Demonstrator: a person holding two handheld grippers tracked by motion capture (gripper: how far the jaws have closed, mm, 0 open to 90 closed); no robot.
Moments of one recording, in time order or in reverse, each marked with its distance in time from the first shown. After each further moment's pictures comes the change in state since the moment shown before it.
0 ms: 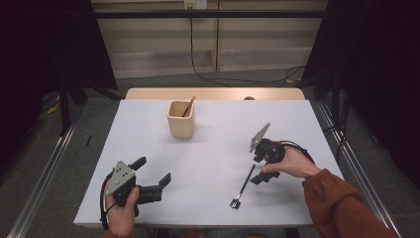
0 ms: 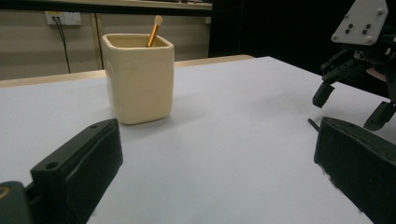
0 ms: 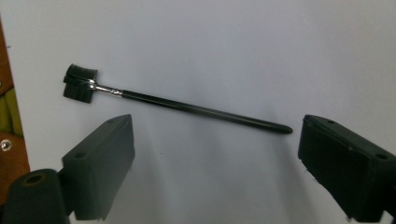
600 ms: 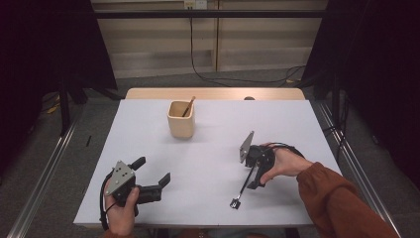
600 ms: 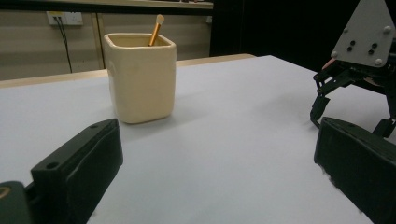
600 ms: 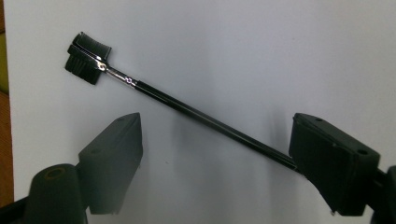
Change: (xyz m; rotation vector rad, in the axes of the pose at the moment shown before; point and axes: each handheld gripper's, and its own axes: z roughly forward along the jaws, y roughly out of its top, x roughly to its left) left arm 0.001 0.000 0.000 -0.001 -0.001 0.007; right arm 0.007 0.018 0.021 0.127 0.023 -0.207
